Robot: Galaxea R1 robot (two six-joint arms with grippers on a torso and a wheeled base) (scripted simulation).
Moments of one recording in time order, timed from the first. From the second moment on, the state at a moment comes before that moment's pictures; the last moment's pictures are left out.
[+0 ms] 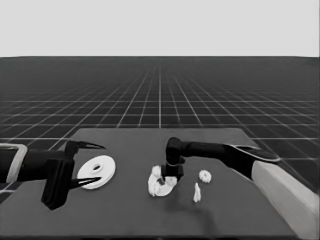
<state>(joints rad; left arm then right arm) -0.34 1.75 -0.42 0.31 0.68 0.35 -0.16 2.91 -1.59 -0.34 -1.49 1.34</state>
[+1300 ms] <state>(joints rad) -0.34 1.75 -0.42 0.31 0.68 0.35 0.03 2.48 -1.44 -0.14 -1.49 1.04</state>
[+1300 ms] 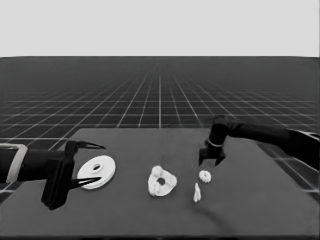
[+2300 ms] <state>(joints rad) -0.34 1.75 -0.42 0.31 0.68 0.35 -0.16 2.53 -1.59 -0.29 -1.37 0.97</state>
